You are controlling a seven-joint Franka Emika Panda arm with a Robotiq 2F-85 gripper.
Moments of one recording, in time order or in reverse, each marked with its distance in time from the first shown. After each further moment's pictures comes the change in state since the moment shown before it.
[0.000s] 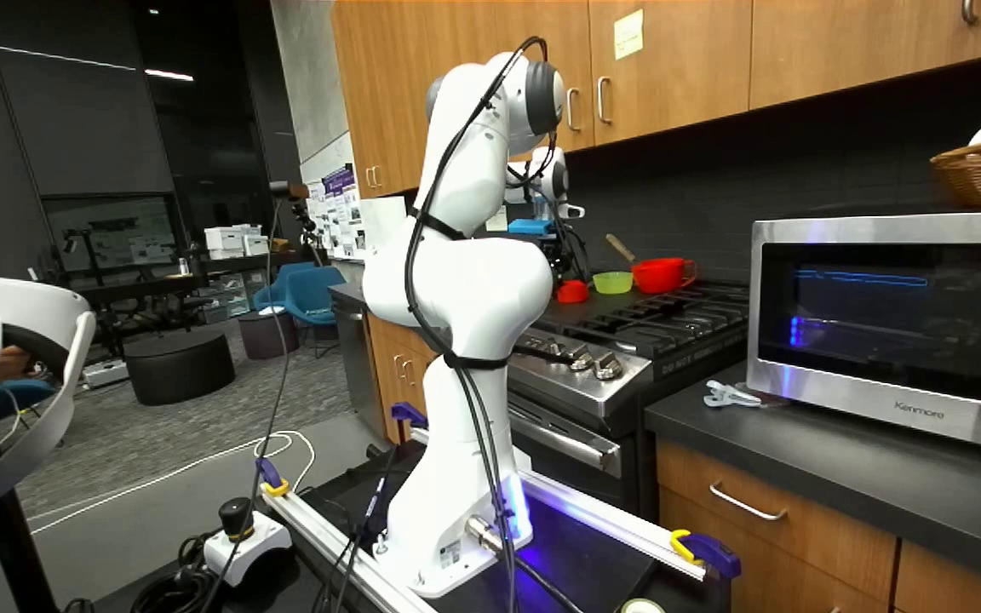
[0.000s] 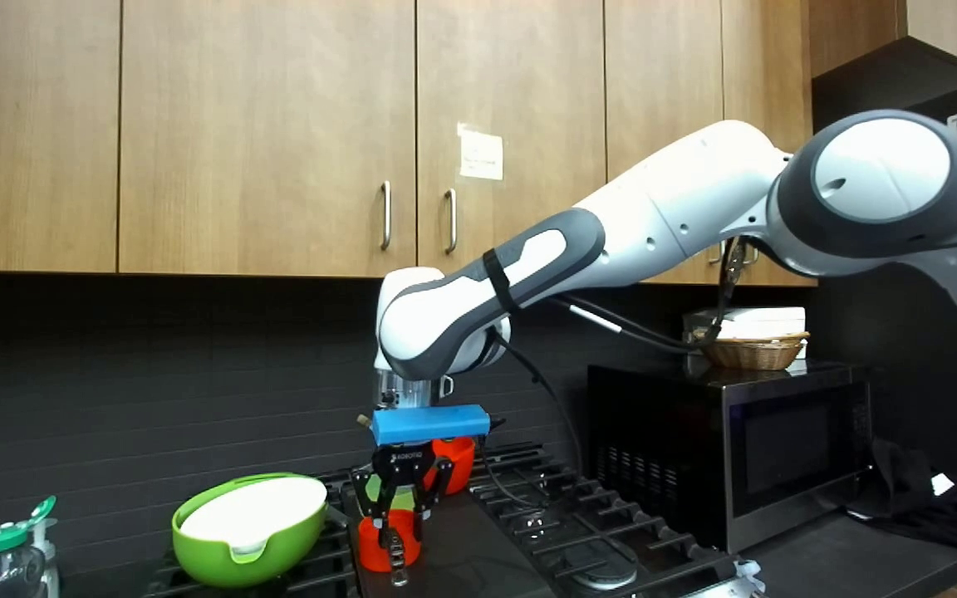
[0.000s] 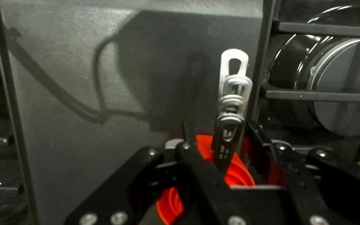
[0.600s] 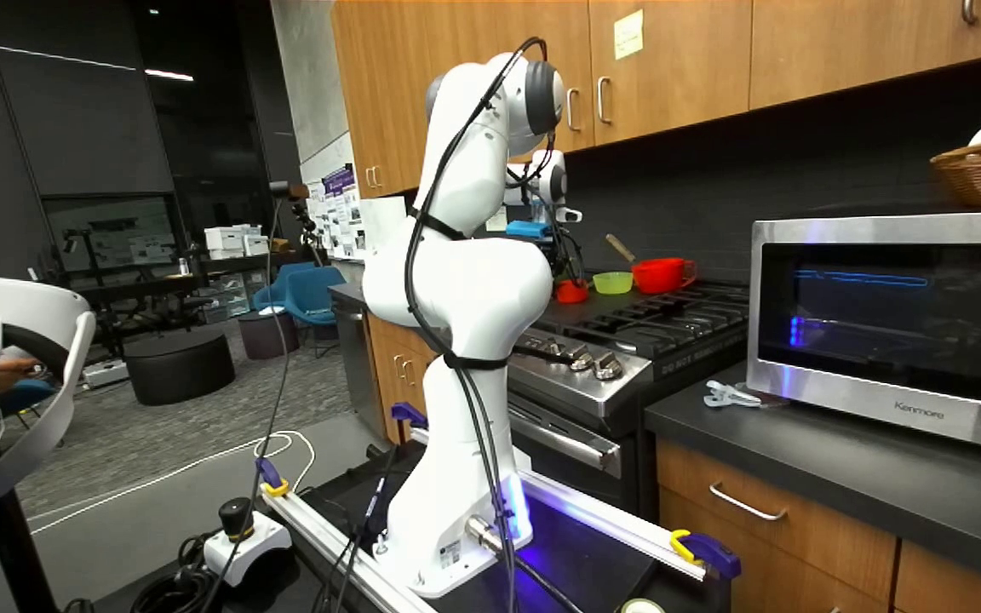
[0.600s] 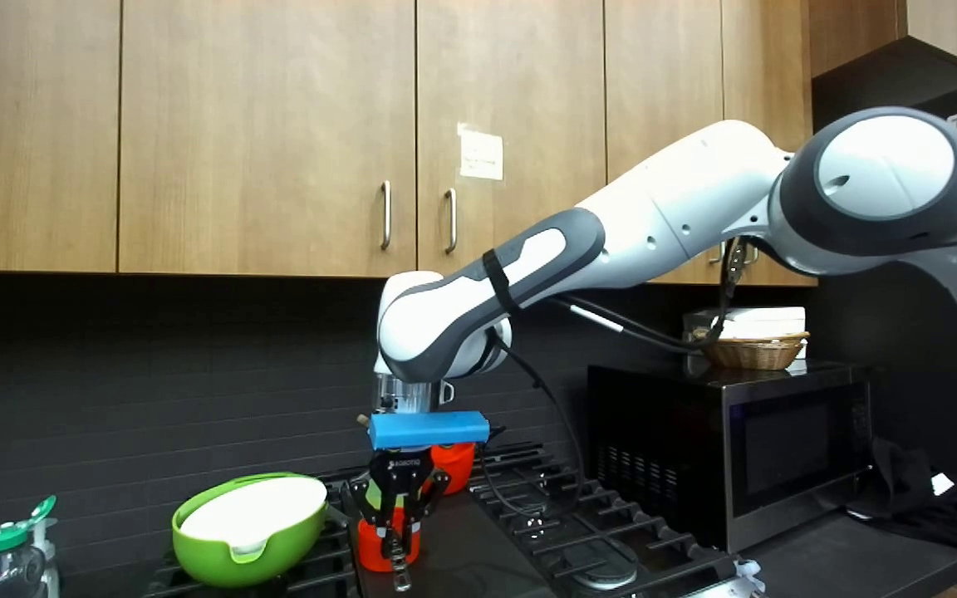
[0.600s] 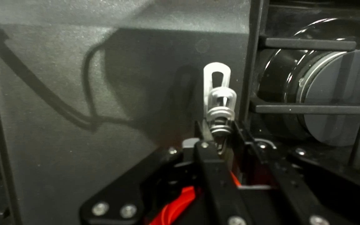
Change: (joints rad) arm -0.001 -0.004 0.008 -0.024 0.047 0.014 -0.001
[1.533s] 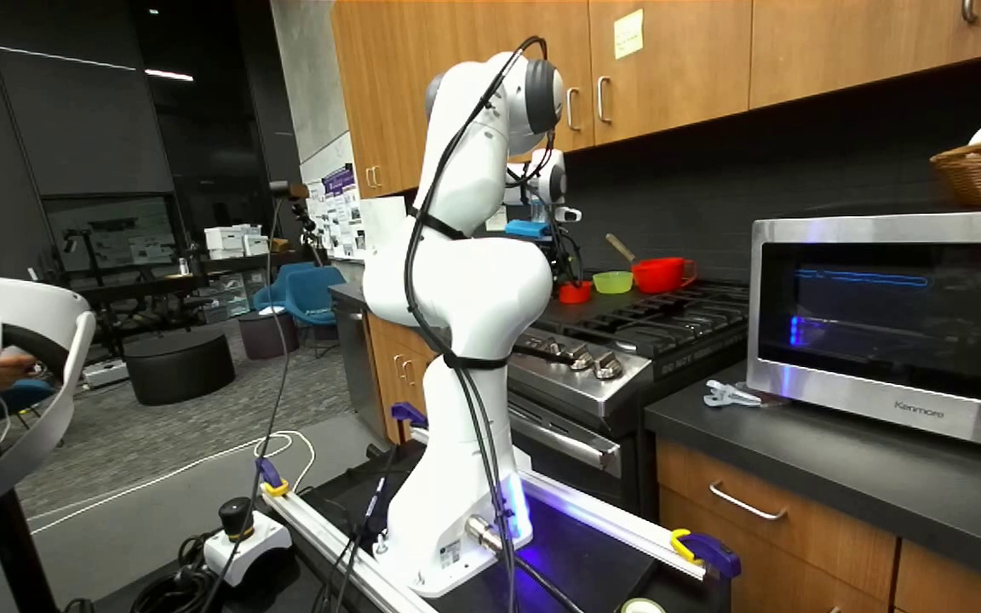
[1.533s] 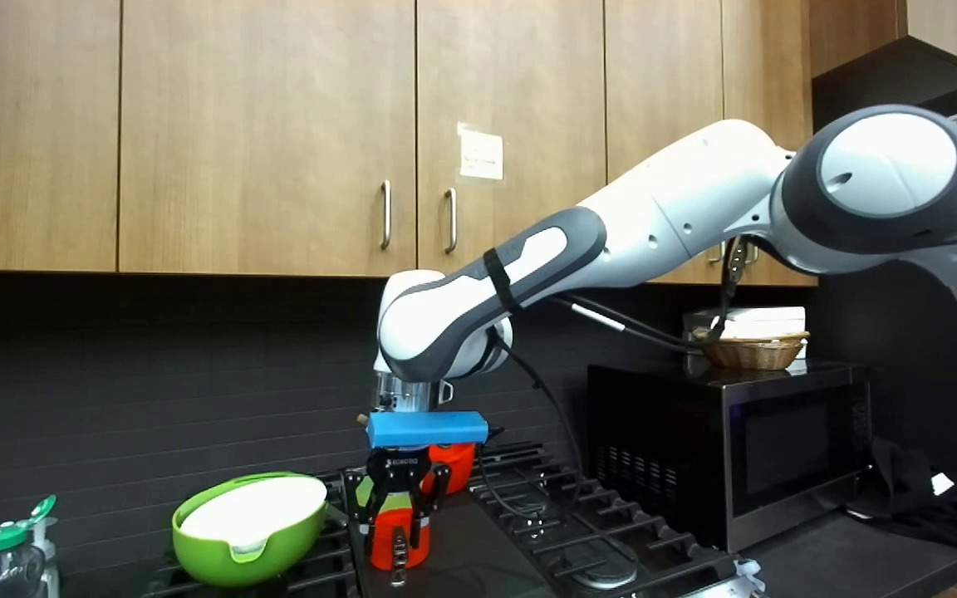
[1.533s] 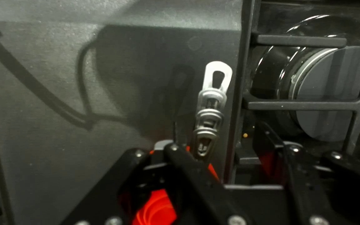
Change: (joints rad) arm -0.007 -0.004 0.010 -0.009 0.006 0.027 0.000
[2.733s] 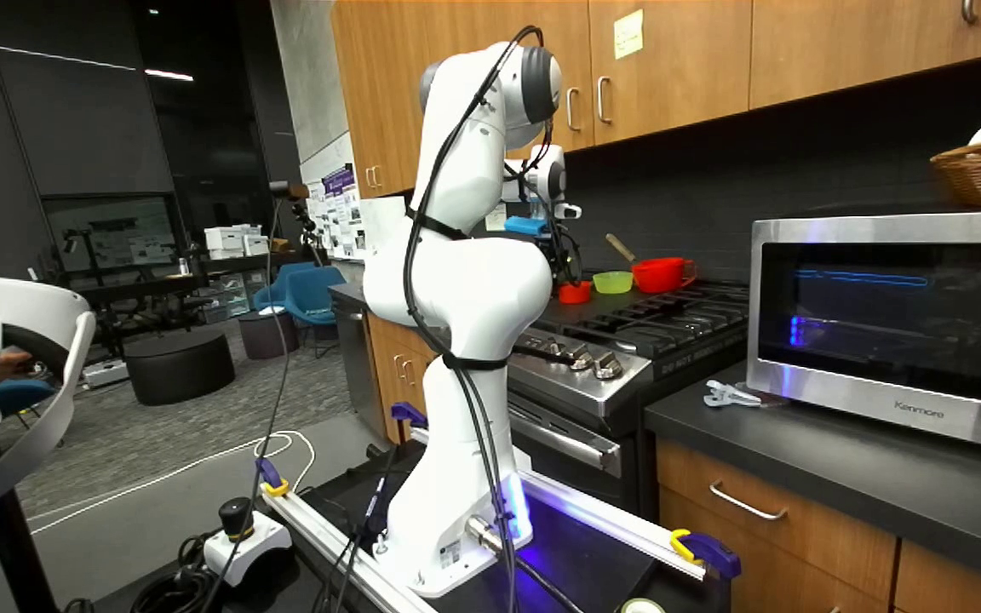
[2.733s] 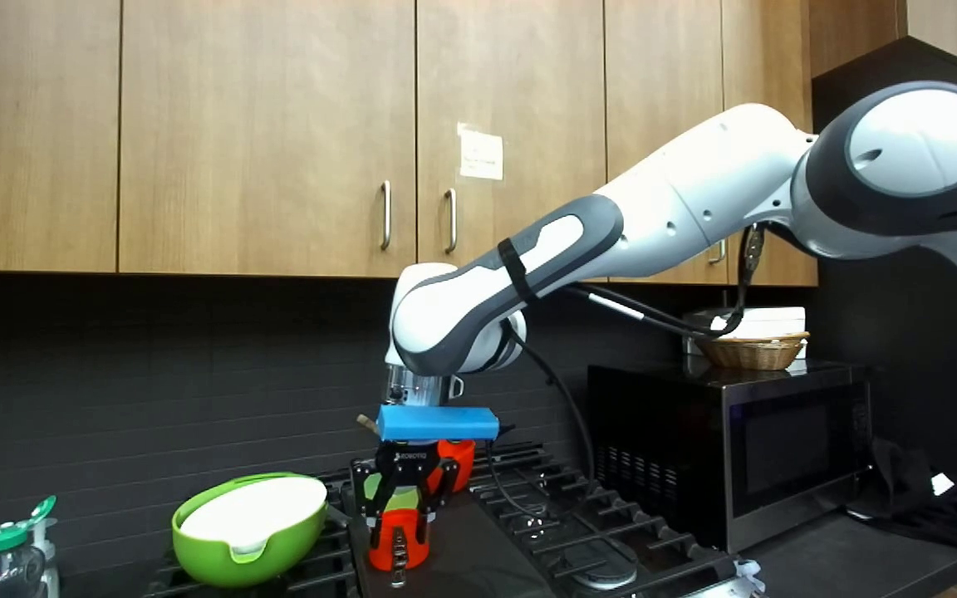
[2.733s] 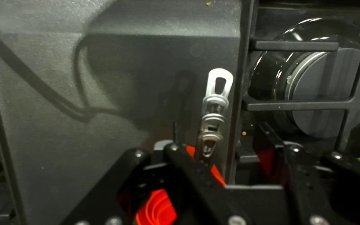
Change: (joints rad) arm -0.010 -0.062 0.003 -0.078 0.021 0.047 0.000
